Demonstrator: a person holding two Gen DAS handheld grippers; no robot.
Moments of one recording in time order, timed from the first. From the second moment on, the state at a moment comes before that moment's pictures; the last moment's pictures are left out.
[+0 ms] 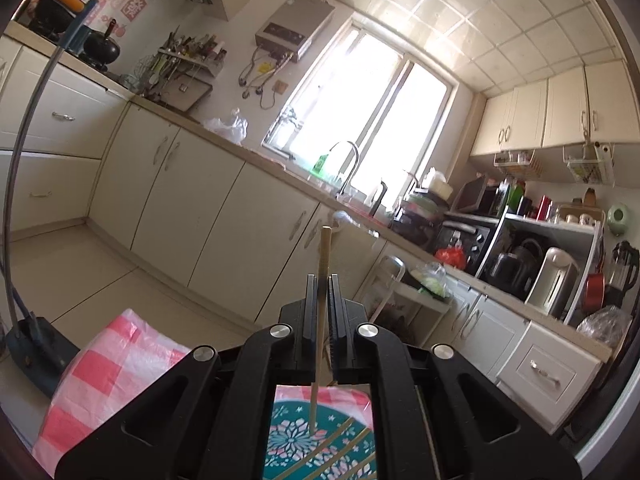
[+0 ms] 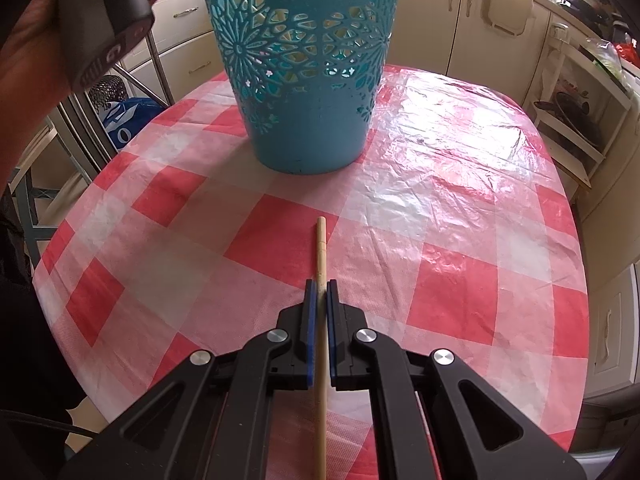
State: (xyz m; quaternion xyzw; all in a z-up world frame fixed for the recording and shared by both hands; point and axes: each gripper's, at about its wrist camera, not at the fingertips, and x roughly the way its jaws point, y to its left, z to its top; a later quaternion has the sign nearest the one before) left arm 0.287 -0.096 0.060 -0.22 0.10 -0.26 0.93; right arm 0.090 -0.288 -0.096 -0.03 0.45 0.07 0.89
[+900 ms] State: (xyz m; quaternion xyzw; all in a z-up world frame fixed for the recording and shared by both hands) left arm 0.204 -0.037 0.015 -0.15 0.23 -0.23 0.93; right arm 0.088 -0.284 -0.095 -0.05 0.46 0.08 0.88
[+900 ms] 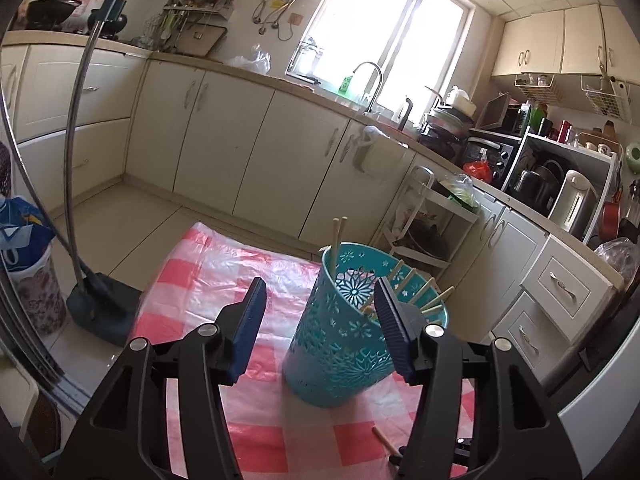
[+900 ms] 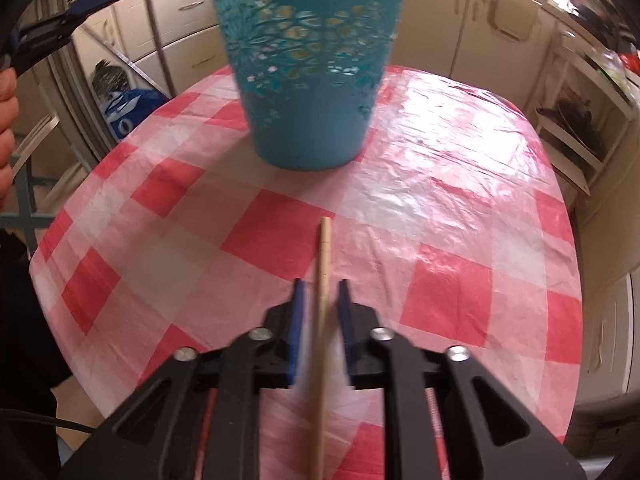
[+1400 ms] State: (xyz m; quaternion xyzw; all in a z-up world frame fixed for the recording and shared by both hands) left arm 0.147 -0.029 0.057 -0.13 0.08 -0.17 0.97; right arm 0.067 -0.361 0.050 0.38 -0.02 0.15 0.91
